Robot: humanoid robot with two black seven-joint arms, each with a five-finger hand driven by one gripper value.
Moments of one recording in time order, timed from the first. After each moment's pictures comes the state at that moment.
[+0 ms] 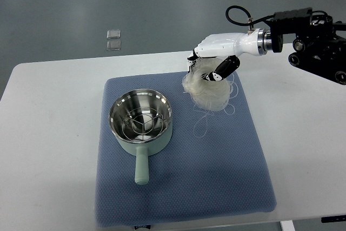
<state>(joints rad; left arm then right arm) 0.02 0.00 -0.08 -0.17 0.00 0.03 0.00 1.36 -0.48 -0.03 0.98 -1.43 0.15 0.61</state>
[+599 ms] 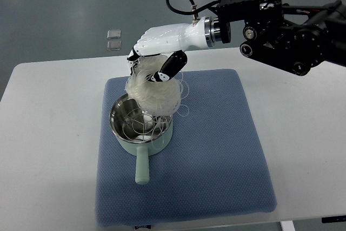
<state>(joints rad) 0.02 0.00 -0.08 -0.17 0.00 0.03 0.00 1.44 -0.24 0.02 0.99 -1.43 0.17 0.61</state>
